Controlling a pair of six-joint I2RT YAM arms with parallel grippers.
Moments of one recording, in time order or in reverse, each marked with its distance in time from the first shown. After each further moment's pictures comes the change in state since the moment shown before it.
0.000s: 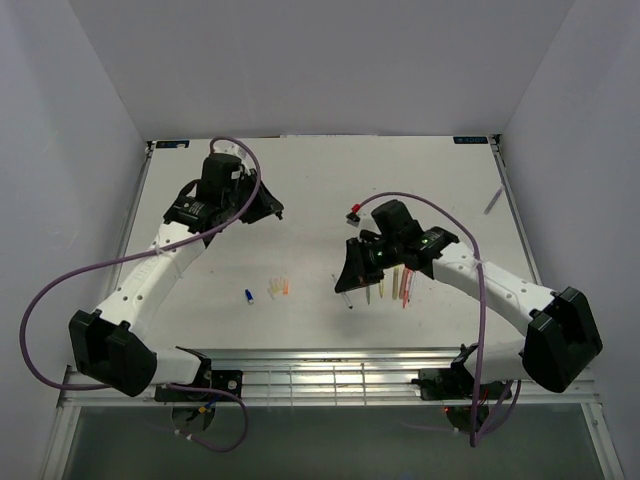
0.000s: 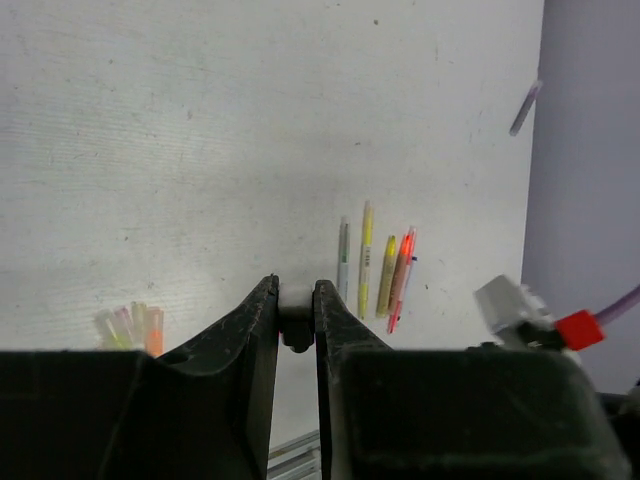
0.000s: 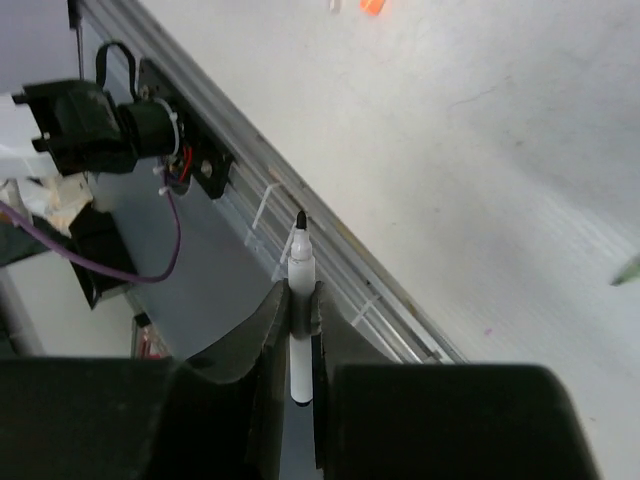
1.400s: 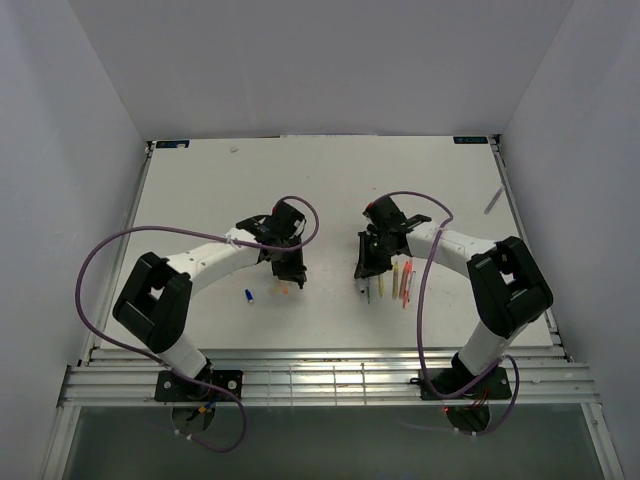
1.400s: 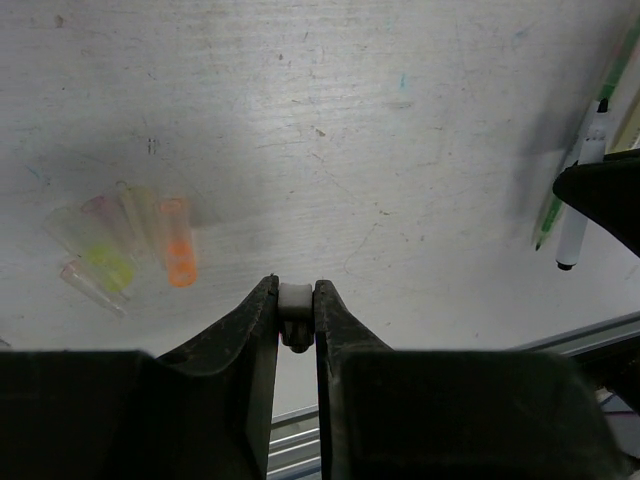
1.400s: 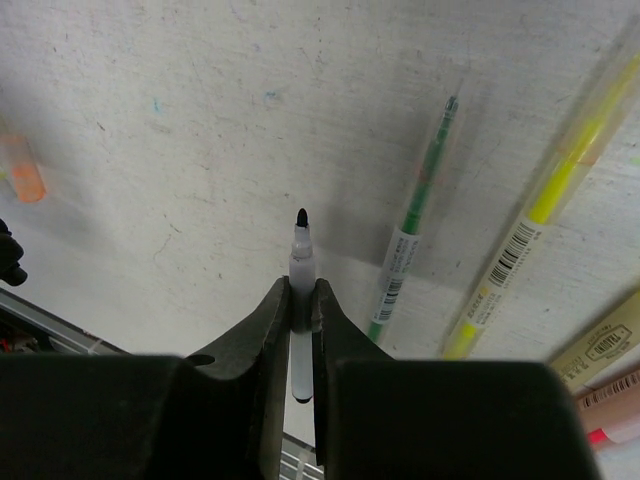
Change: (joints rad) left arm -0.256 0.278 -0.215 -0.031 -0.045 0.023; right arm -0.158 0.311 0.042 0.022 0.362 -0.002
